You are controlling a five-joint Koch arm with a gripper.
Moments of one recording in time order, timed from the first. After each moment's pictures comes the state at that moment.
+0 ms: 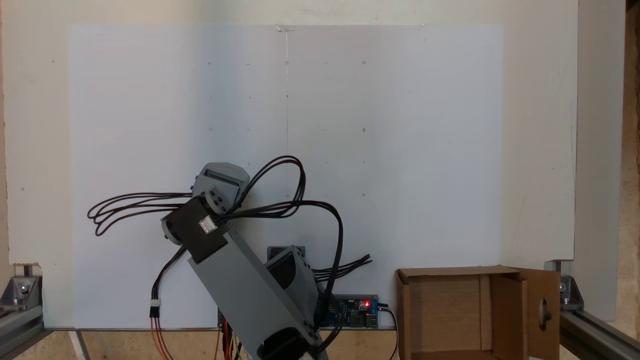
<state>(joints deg) -33.8 107.8 104.8 58.7 53.3</state>
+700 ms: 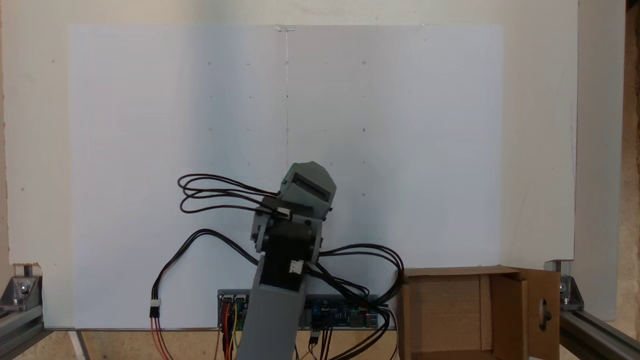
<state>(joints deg) 13.8 118.3 101.9 65.0 17.6</state>
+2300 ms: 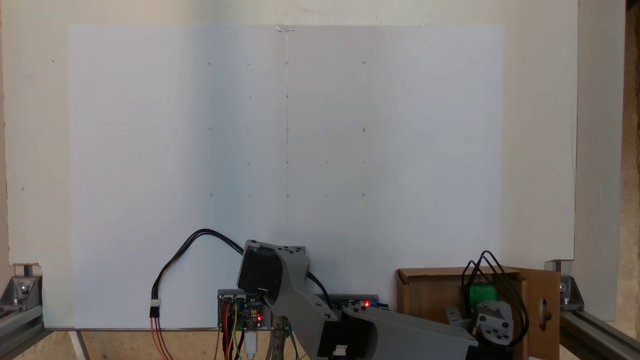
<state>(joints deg) 102.7 69.8 73.0 44.3 -26.1</state>
